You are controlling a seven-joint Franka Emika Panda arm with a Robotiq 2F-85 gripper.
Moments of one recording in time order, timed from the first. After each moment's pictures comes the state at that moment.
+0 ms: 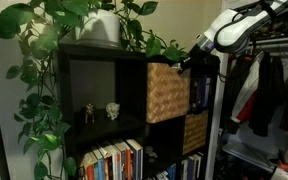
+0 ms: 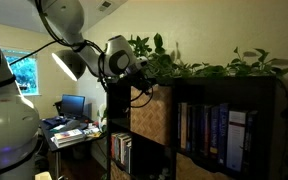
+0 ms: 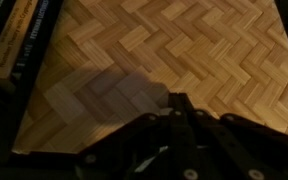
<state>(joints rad) 0.08 -0.36 0.04 -2.56 -0.04 2.99 -0.02</state>
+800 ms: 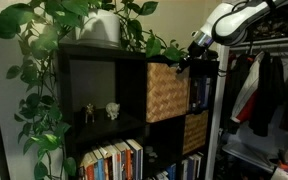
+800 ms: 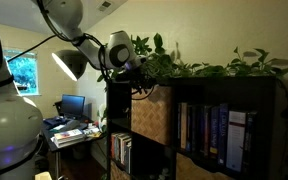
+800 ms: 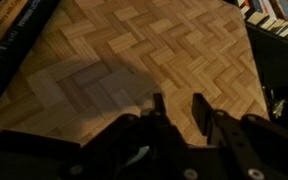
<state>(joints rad) 0.14 -0.38 0.01 -2.48 -0.03 2.78 -0.18</state>
